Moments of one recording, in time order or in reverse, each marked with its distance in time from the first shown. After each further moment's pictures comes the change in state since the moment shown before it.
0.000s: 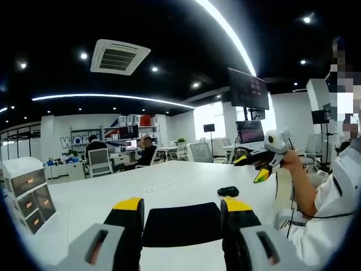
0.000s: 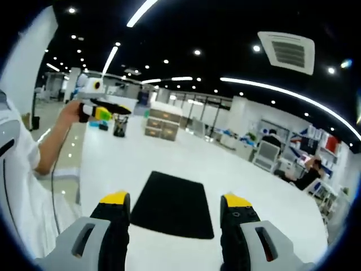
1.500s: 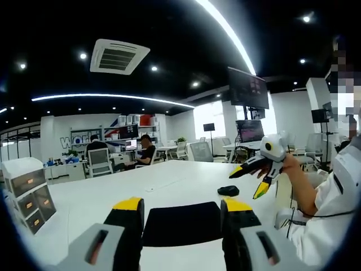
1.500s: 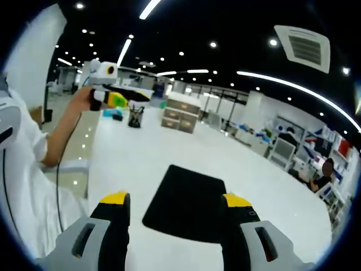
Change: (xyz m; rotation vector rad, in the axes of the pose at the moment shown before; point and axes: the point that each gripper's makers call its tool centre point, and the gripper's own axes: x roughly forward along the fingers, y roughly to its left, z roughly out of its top) left arm 0.000 0.001 0.000 0.003 0.005 0.000; right arm 0.035 0.035 -0.013 -0.030 0.063 0.119
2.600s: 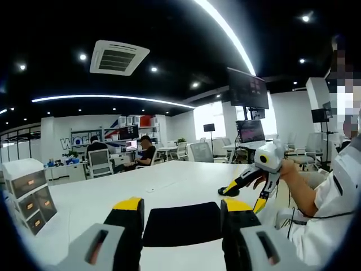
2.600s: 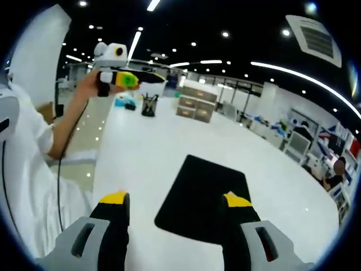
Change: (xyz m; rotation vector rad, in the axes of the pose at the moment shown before) left arm -0.001 -0.001 0.000 0.010 0.002 0.002; right arm 0.036 0.025 -0.023 0.000 0.075 0.116
